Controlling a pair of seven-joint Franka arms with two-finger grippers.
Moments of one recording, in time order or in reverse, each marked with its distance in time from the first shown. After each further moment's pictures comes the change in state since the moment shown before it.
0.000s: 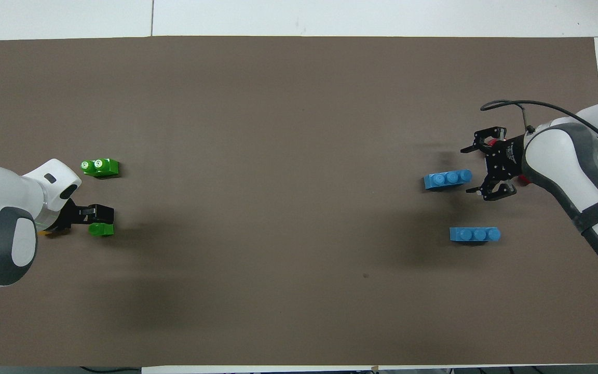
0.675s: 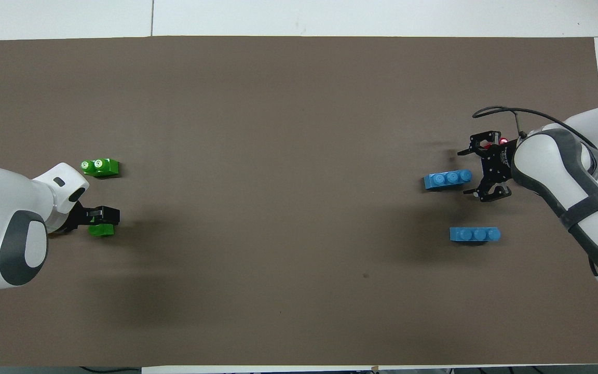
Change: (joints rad) left arm 0.000 0.029 0.000 -0.031 0.000 0.068 0.000; right arm 0.000 0.035 0.000 -0.029 0.000 0.080 -0.056
